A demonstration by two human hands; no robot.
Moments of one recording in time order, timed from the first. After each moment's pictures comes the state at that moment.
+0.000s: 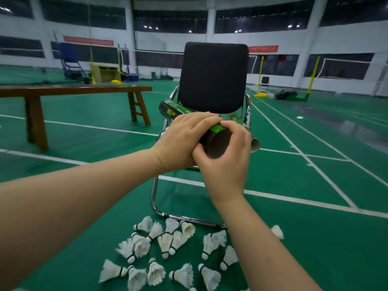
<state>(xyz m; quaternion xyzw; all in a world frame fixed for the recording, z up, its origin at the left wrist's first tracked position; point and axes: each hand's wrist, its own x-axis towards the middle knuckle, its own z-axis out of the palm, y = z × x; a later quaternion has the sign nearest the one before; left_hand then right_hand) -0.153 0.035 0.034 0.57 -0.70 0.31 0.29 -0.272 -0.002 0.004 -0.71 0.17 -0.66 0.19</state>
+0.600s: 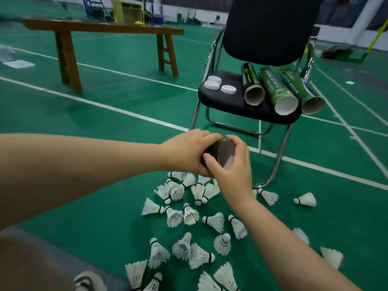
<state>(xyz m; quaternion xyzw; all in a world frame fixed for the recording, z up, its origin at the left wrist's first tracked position) -0.088 0.117 -0.082 0.71 -0.68 0.03 0.17 -0.222 0.054 -0.113 -0.79 0.24 -0.38 0.42</state>
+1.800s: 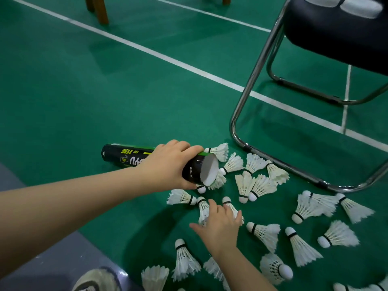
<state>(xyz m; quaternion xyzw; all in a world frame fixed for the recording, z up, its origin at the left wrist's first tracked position) 0.043 0.157 -0.259 0.87 -0.48 -0.10 0.07 -0.114 0.064 -0.395 -0.93 0.31 0.12 0.16</state>
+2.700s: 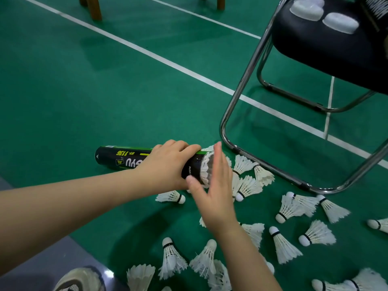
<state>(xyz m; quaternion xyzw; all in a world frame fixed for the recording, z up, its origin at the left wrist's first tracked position) 0.027 0.144 -0.258 0.87 -0.47 -0.09 0.11 -0.093 0.051 -0.278 -0.86 0.16 -0.17 0.45</state>
